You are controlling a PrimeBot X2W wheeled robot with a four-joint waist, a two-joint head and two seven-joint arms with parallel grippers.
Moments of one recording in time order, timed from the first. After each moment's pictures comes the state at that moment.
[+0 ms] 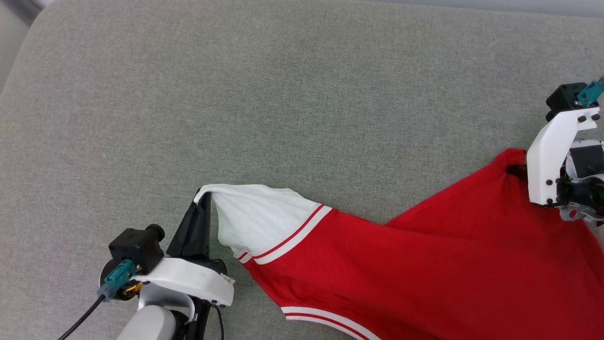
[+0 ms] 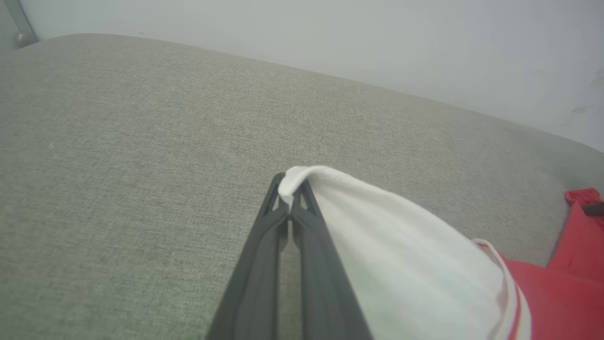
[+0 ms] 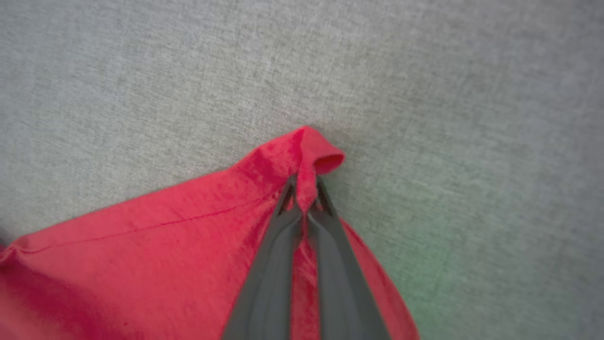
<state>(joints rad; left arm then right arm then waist) -0.17 0.30 -0.38 0.05 -0.60 0.17 -0.22 -0.70 -0.46 0.30 0.51 0.64 0.13 0.89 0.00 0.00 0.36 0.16</state>
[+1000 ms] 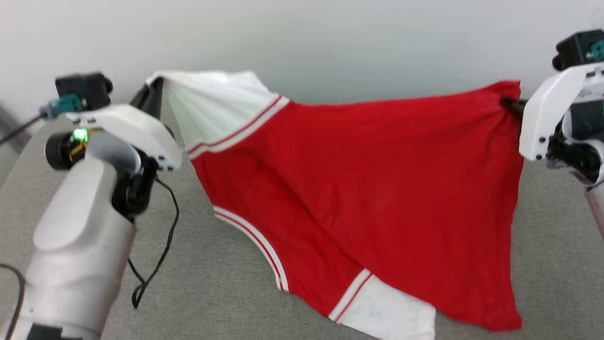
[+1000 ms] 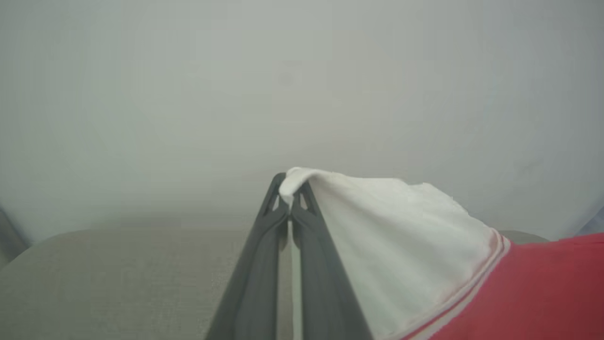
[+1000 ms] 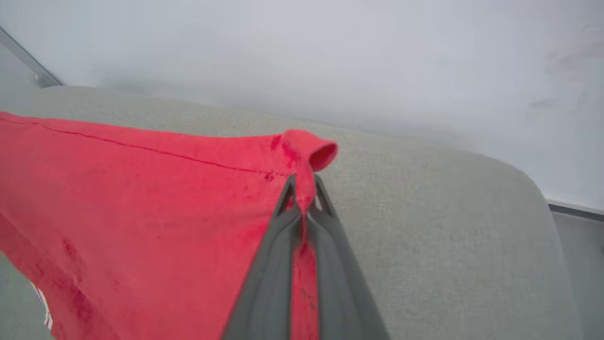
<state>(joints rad) -0.76 0.35 -0.34 0.60 -0.69 -0.02 -0.02 -0.86 -0.43 0.36 0.63 0.62 0.13 0.55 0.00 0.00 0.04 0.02</state>
